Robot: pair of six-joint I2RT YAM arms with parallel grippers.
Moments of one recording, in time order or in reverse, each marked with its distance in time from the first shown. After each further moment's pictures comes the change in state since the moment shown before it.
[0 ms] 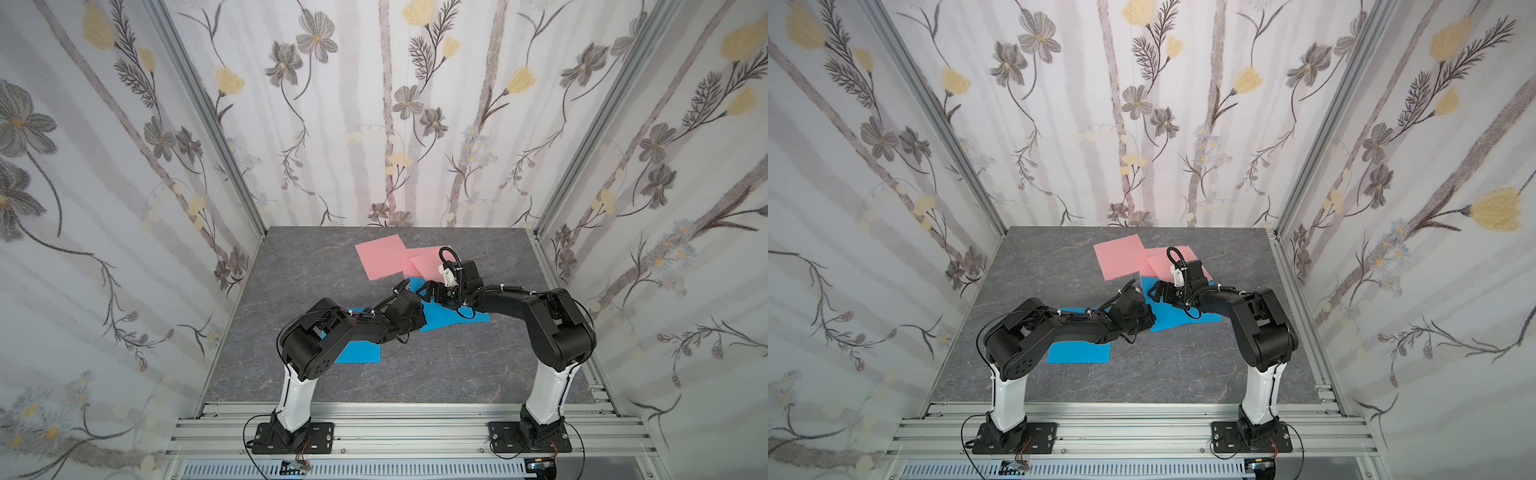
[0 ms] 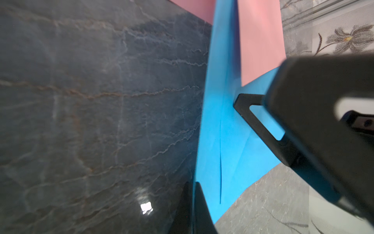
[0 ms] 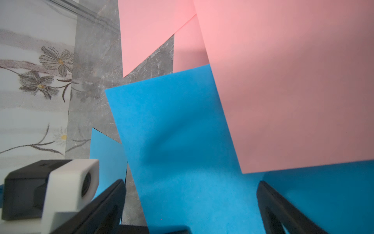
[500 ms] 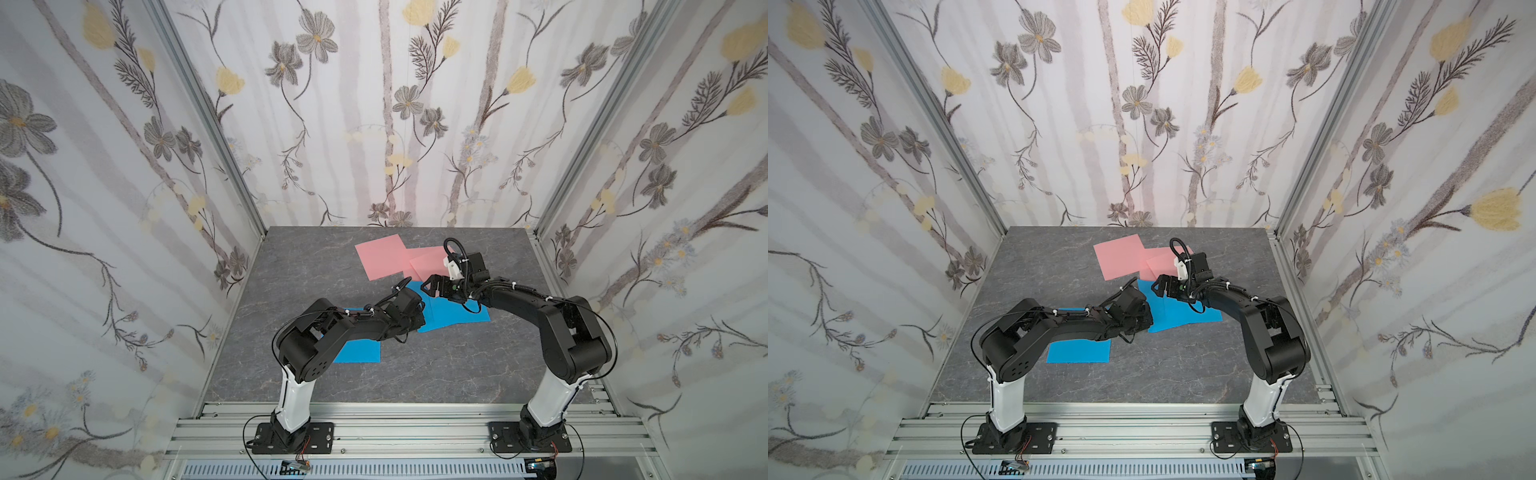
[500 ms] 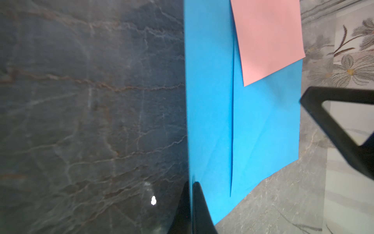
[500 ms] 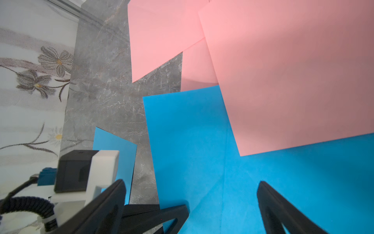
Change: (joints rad) left arm 0.000 -0.034 0.047 -0.170 -0.026 0.022; right arm -0.018 -0.108 0.063 -0.156 0.063 -0.068
